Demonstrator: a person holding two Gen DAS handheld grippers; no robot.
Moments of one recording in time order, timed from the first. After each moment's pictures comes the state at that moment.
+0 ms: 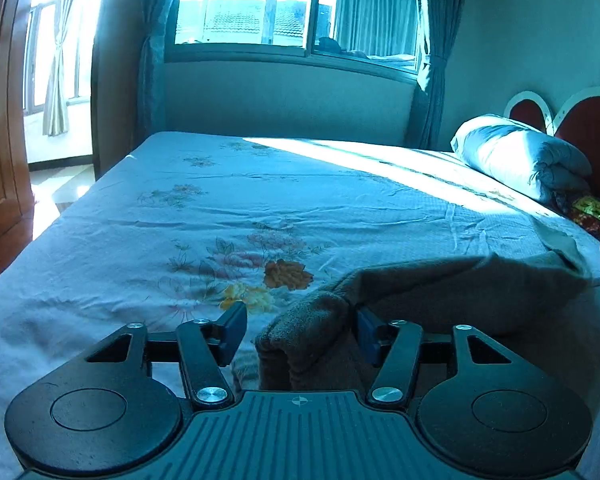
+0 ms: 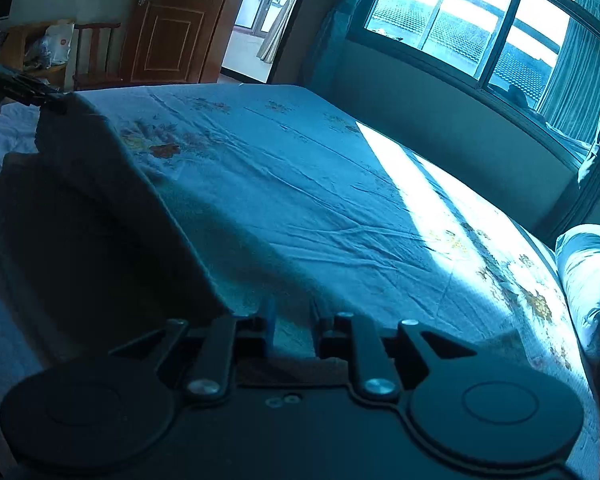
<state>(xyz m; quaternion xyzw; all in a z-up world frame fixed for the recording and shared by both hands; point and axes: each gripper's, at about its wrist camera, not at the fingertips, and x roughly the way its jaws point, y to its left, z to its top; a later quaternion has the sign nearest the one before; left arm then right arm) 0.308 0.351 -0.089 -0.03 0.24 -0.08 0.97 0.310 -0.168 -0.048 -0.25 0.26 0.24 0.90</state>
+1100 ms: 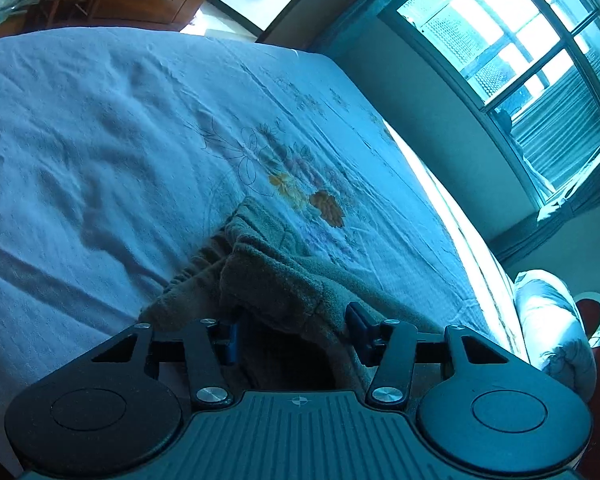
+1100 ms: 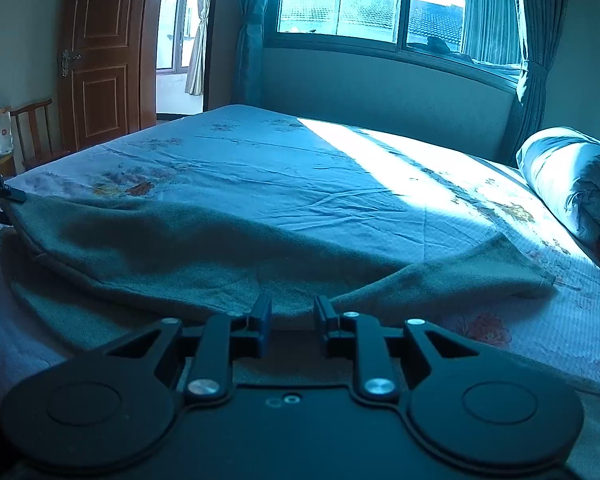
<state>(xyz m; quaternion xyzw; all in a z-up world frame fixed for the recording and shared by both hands) 0.267 0.322 -0.146 -0.38 0.29 0.09 0.87 0.256 -0.187 -0.071 -0.11 0.26 0.17 0.94</state>
